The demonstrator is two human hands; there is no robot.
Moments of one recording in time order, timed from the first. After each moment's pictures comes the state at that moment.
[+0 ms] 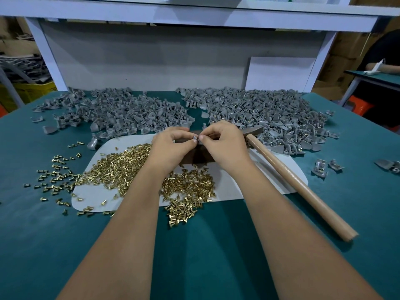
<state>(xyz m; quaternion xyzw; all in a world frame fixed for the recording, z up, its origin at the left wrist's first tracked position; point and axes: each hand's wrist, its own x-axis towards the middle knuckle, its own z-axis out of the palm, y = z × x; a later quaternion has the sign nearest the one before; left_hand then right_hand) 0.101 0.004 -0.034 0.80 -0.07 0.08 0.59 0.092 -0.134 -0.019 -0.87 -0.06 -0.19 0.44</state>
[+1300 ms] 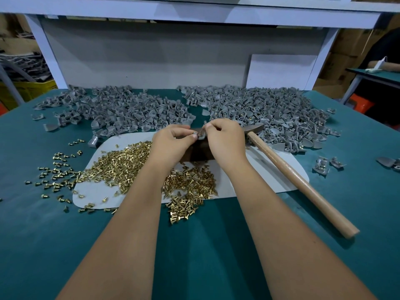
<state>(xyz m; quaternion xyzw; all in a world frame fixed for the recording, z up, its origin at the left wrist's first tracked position) 0.104 0.003 -0.035 0.80 -0.04 0.09 0.59 0.093 -0.124 -0.017 -0.85 0.02 -0.22 0.48</state>
